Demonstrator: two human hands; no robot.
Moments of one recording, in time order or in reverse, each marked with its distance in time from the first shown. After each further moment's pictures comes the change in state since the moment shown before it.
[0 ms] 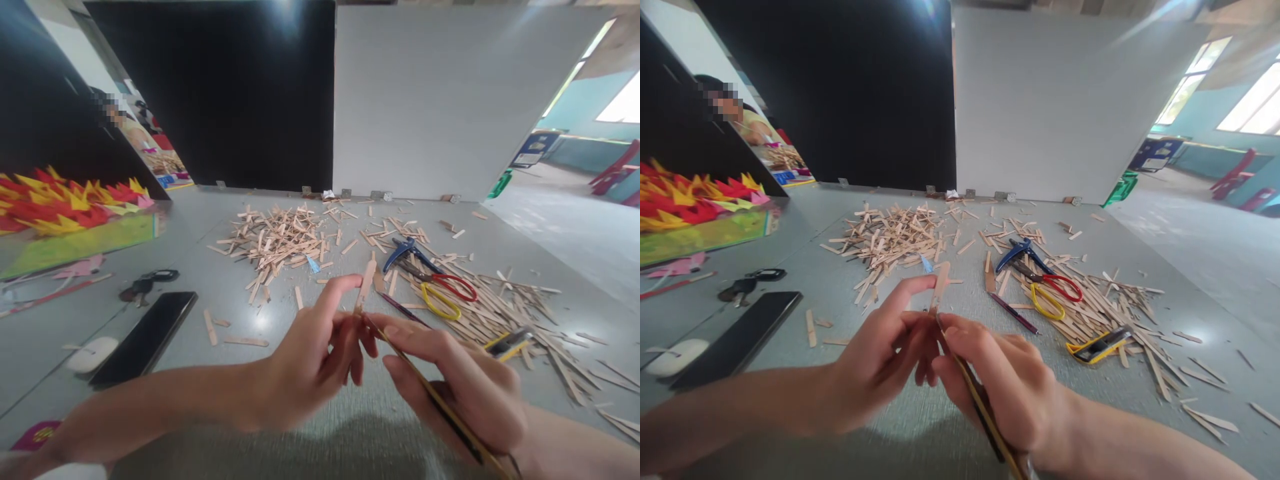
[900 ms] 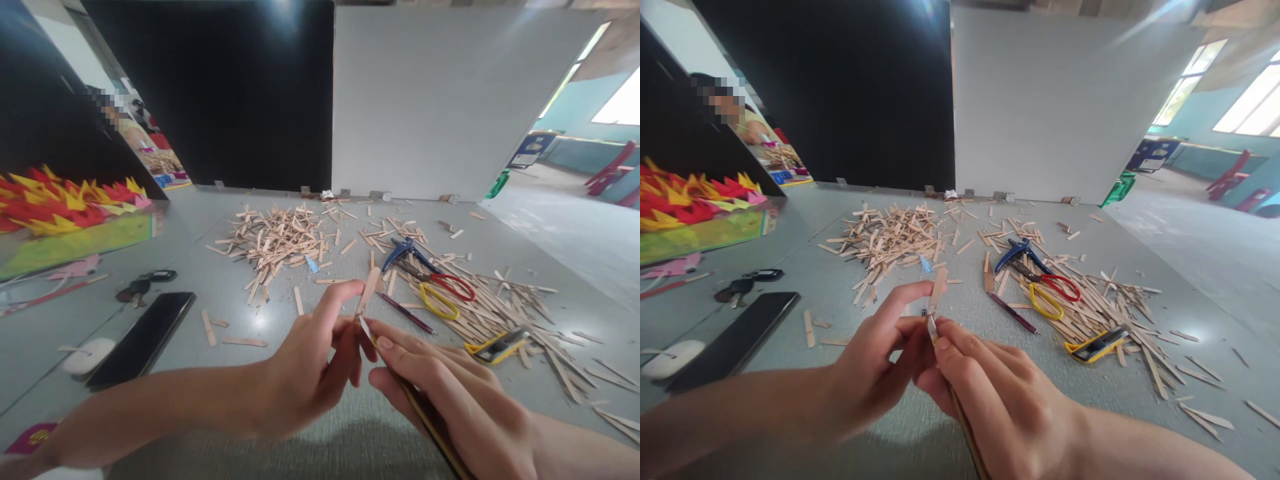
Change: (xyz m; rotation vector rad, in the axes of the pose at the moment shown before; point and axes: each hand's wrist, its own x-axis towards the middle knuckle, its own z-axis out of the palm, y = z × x) left_hand -0.003 -0.004 -0.002 0.119 -0.018 0.063; right_hand -0.006 -0.006 -0.013 -0.171 -0.128 -0.139
